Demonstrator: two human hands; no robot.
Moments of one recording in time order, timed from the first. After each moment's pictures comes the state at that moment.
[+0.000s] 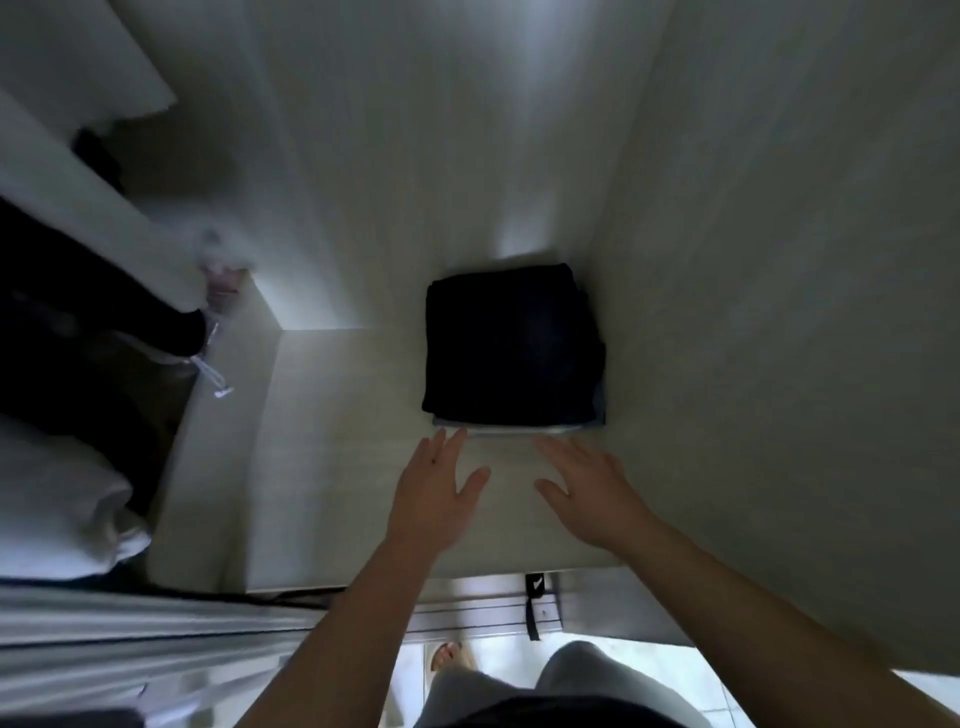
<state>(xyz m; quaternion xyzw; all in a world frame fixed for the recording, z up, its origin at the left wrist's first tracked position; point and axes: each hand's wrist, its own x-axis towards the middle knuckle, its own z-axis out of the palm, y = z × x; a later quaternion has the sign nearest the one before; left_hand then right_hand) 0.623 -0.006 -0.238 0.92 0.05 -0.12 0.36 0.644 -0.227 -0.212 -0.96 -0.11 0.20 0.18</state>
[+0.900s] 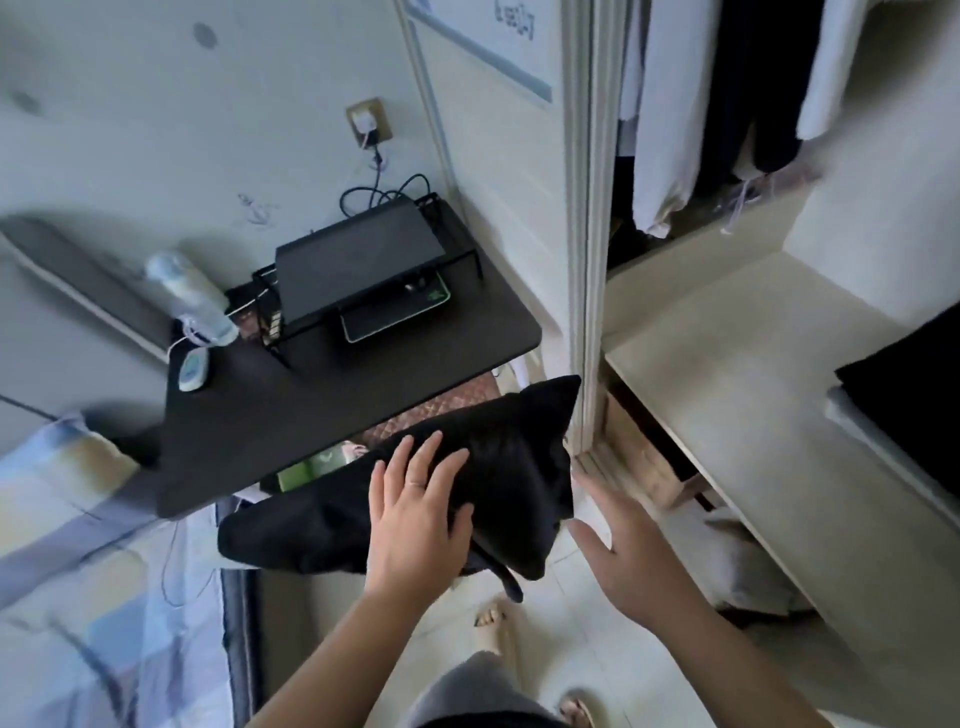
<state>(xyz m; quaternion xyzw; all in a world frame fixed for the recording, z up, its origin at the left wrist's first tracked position) 0.164 -0.109 -0.149 0.82 0.56 0.10 0.06 0.395 -0.195 -0.185 -0.68 -0.54 0.37 0.32</state>
